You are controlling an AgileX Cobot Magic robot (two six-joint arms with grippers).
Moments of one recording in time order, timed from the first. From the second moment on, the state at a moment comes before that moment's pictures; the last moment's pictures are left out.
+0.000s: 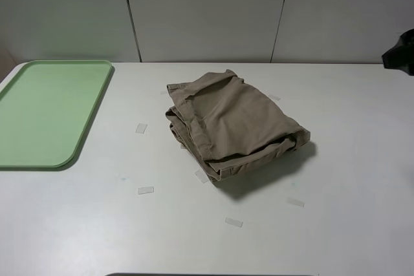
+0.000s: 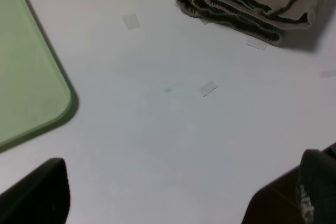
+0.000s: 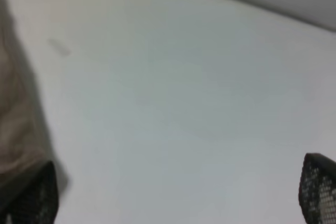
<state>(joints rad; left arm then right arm) -0.49 -0.01 -0.49 0.03 1.05 -0.03 -0.06 1.02 -0.79 0.03 0.51 -0.30</state>
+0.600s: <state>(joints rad) -0.49 -0.01 -0.49 0.03 1.05 -0.03 -0.07 0.50 -0.75 0.01 1.01 -0.15</state>
